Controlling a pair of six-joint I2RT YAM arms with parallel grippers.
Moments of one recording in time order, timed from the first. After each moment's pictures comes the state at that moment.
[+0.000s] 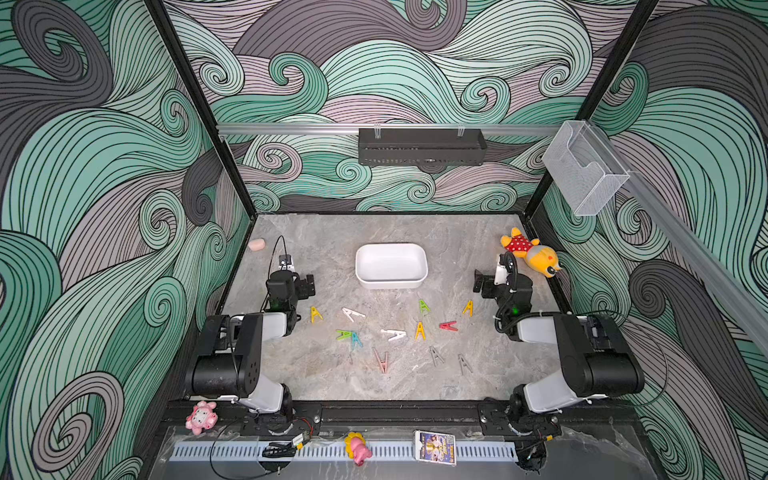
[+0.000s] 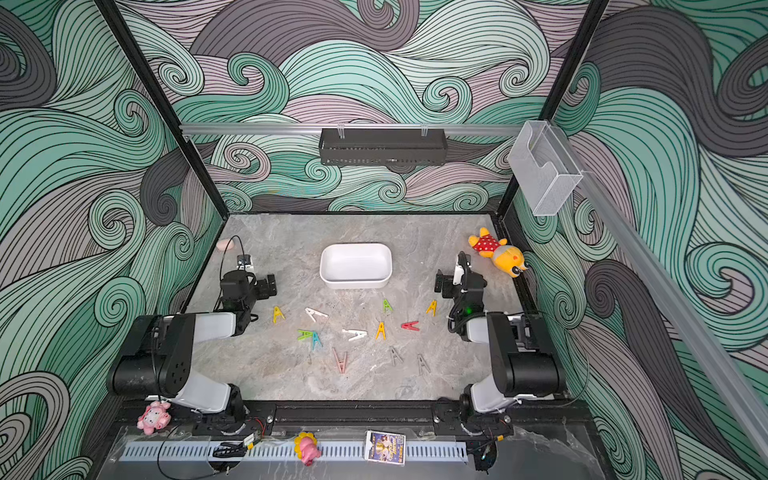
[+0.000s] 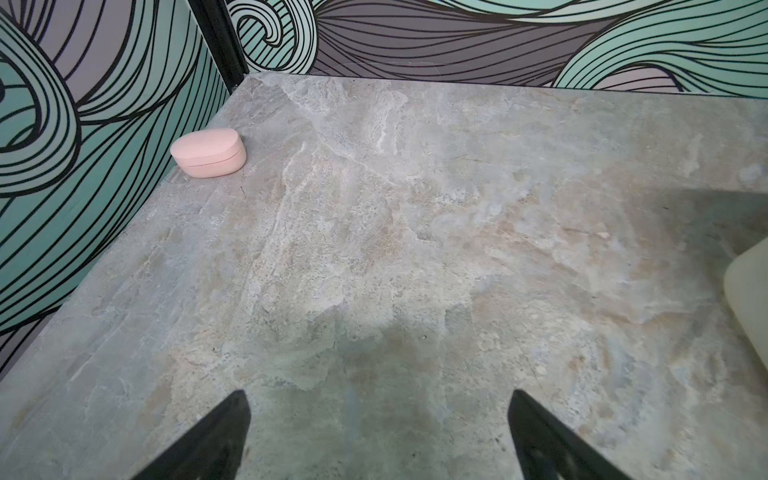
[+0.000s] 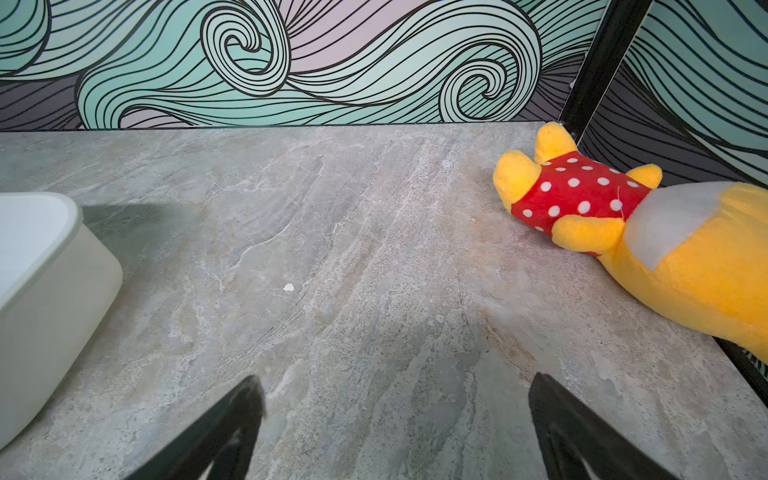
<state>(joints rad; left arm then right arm) 0.03 1.52 0.46 0.57 -0.15 -0.04 0.02 1.54 0.41 0.76 0.03 -0.02</state>
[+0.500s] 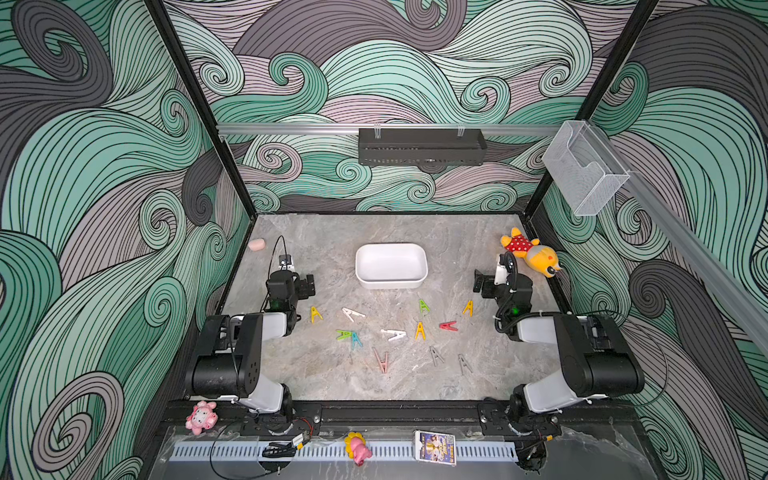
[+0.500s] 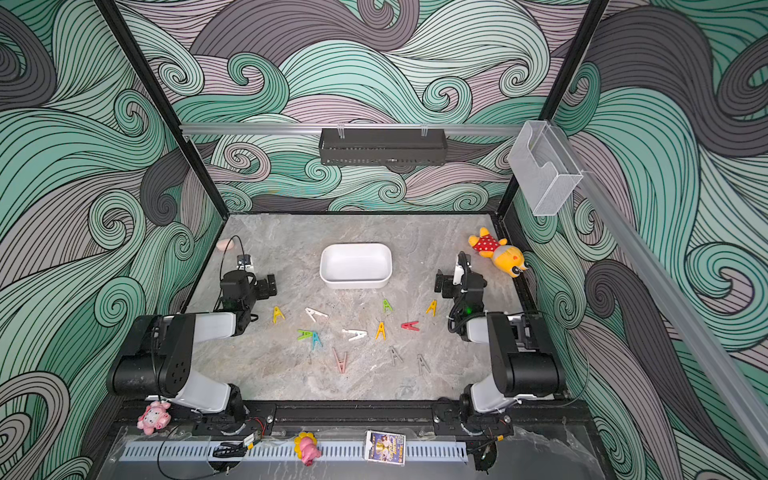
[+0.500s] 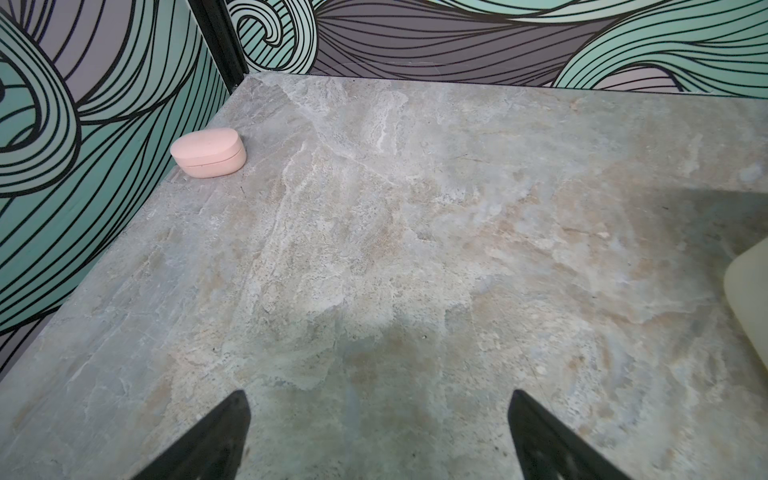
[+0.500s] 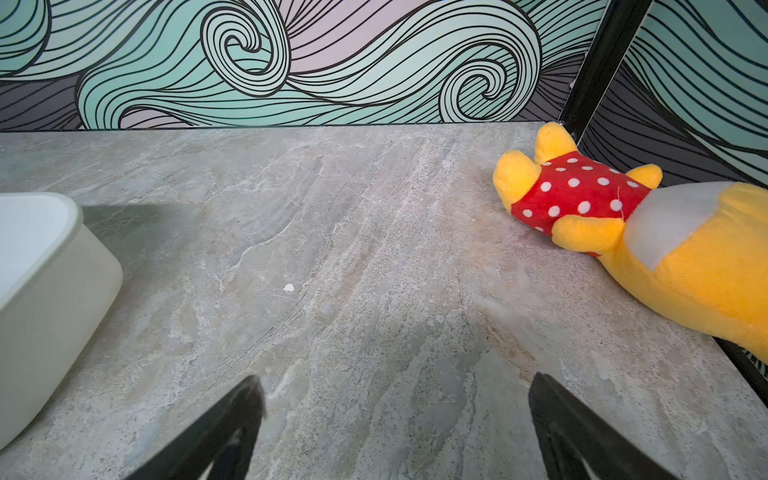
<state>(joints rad) 0.03 1.52 0.46 0.57 -0.15 -0.04 0.02 1.54 0.41 0.76 0.03 -0.02</state>
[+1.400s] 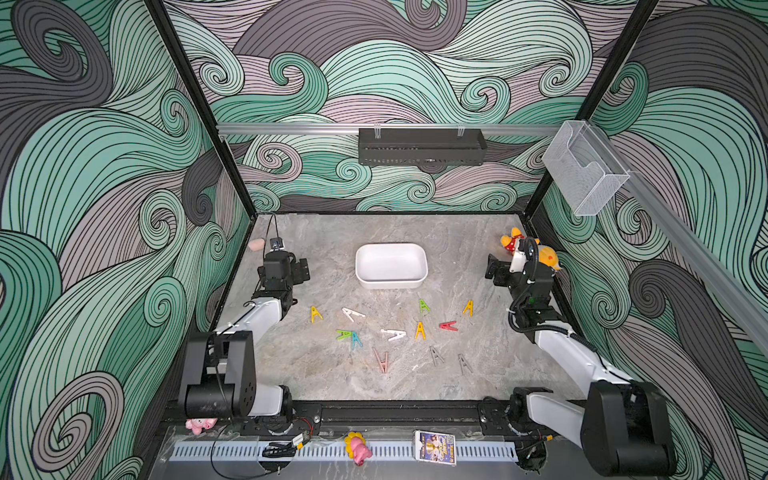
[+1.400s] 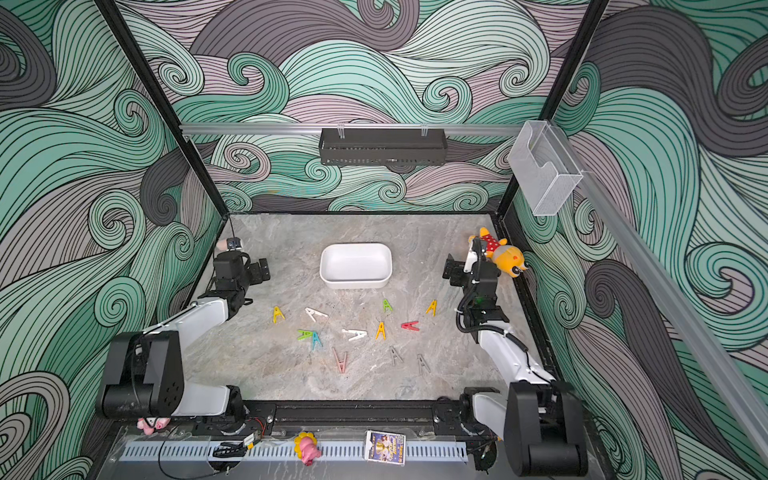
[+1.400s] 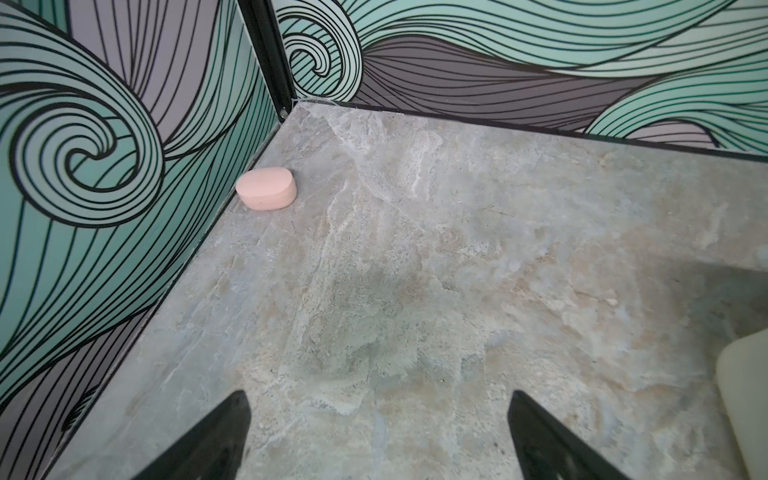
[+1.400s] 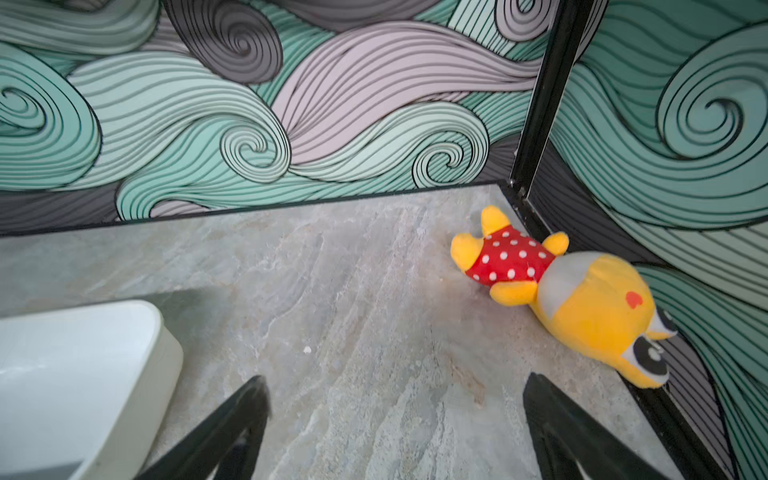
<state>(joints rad) 0.03 1.36 0.70 0.12 -0.23 -0.11 0.03 1.11 0.60 0.23 0.09 0.06</state>
